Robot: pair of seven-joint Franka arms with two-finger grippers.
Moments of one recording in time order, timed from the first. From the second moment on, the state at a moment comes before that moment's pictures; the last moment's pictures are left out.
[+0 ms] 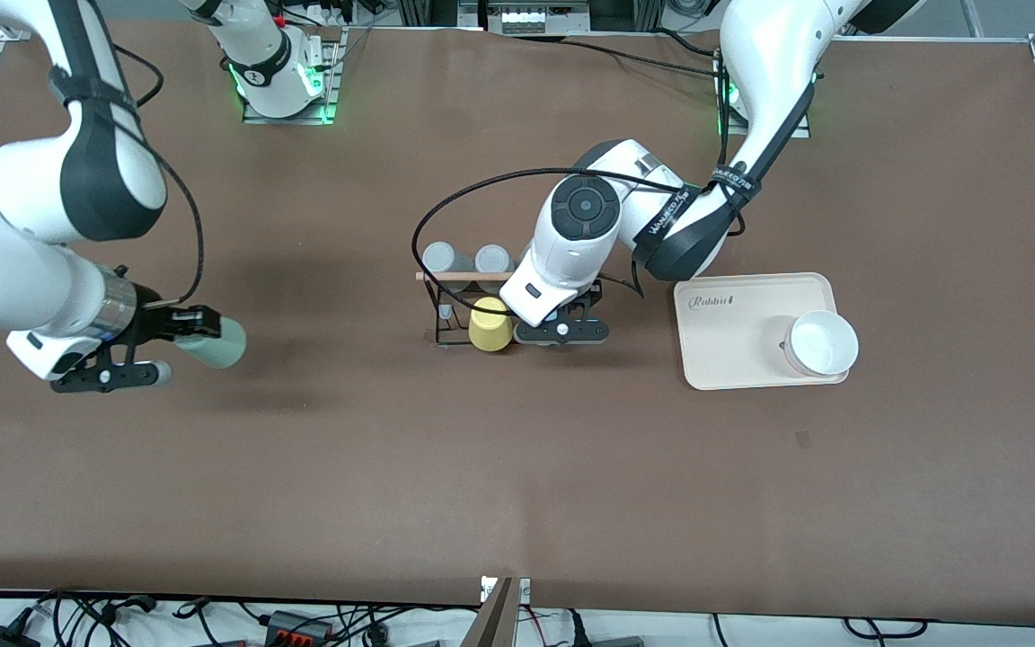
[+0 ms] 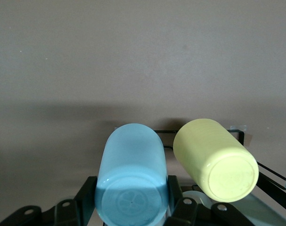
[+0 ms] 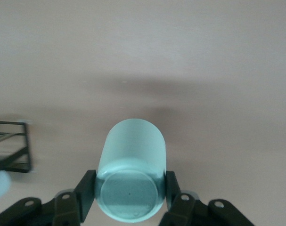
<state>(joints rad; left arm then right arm) -0.39 0.68 -0.39 -1.37 0.16 2.02 -0.83 -0.06 0.39 0.23 -1.49 -0.03 1.75 0.11</state>
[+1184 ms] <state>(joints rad) 0.14 0.27 -0.42 -1.32 0.06 1.48 -0.45 0.34 0.55 0.28 -1.33 -0.04 1.80 0.71</state>
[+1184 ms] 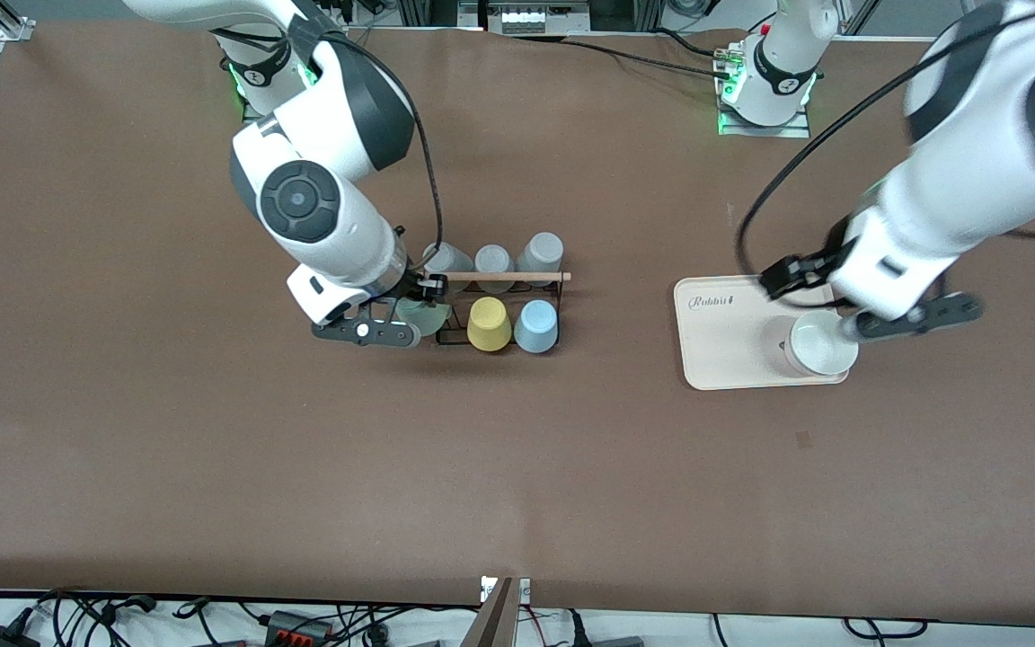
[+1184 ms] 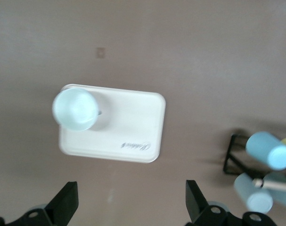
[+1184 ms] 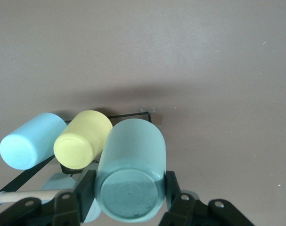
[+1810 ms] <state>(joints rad) 0.22 0.11 -0.45 -1.57 0.00 1.53 -0.32 0.40 0.65 0.28 -1.33 -0.11 1.87 0.77</state>
